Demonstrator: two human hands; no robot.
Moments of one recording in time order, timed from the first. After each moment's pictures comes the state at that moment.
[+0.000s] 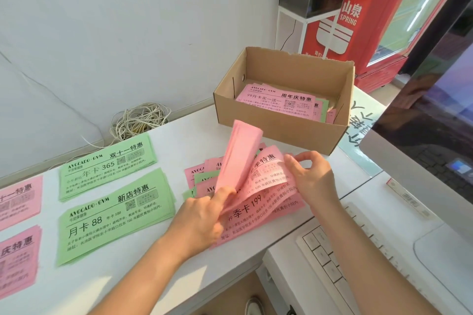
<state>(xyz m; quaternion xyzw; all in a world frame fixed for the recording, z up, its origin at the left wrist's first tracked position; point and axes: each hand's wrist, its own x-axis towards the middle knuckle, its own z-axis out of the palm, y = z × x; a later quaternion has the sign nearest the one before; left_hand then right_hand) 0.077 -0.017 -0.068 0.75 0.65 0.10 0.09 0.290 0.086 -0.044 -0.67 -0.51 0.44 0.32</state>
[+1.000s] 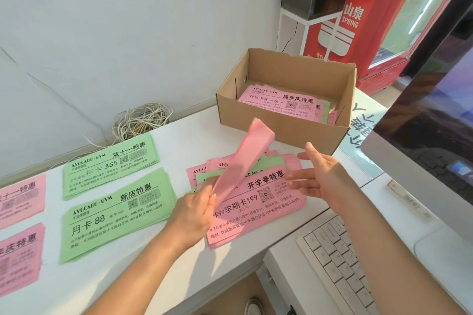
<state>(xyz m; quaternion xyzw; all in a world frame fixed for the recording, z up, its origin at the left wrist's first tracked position) 0.064 -0.014 -0.074 0.67 0.69 0.22 0.18 0.308 0.092 -0.018 -0.60 -0.41 0.63 0.28</state>
